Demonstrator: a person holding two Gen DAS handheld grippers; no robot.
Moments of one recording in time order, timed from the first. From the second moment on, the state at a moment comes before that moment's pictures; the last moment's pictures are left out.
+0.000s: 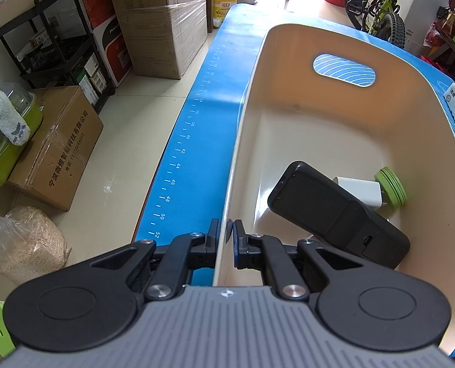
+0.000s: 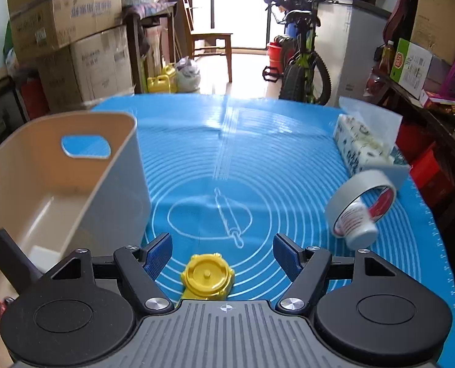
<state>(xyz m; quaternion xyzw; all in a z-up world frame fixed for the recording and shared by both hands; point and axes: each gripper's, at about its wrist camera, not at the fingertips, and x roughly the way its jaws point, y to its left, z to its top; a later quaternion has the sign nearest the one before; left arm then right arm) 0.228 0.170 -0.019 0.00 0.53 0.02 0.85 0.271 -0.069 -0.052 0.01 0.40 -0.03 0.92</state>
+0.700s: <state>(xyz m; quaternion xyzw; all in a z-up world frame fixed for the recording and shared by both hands) 0.228 0.171 -0.020 0.00 0.53 0.02 0.85 0.277 -0.060 -0.093 0.00 0.42 0.00 0.91</state>
